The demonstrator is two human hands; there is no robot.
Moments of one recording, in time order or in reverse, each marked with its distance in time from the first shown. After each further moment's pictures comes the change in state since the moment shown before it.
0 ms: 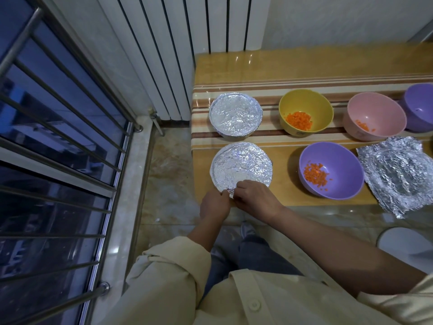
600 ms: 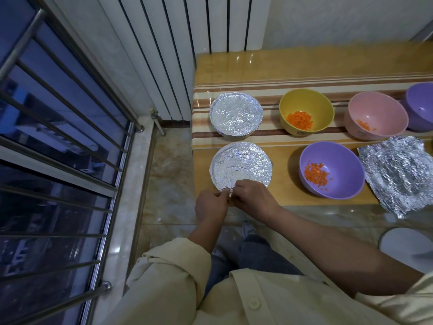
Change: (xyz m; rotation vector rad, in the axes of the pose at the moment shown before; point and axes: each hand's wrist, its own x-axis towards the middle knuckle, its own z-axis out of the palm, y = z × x) left_hand -0.002 -0.005 -0.002 0.045 0.155 -0.039; right_hand 0.003 -0.006 0.004 0.041 0.074 0.035
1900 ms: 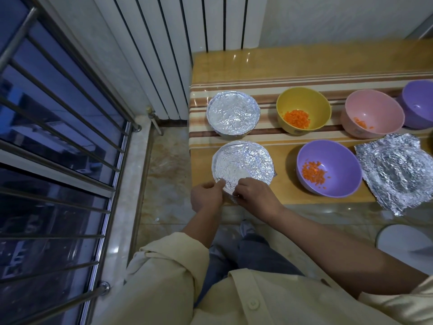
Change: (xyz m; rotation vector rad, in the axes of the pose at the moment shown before) left_hand 0.011 0.012 0.002 -0.511 0.041 -0.178; right_hand -0.008 0.008 -0.003 -0.011 -0.002 0.055
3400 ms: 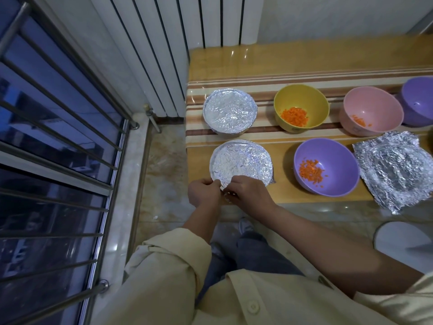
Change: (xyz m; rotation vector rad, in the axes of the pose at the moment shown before) left_hand 0.003 0.008 0.010 0.080 0.099 0.067; right_hand 0.005 -0.002 0.004 0.052 0.048 0.042
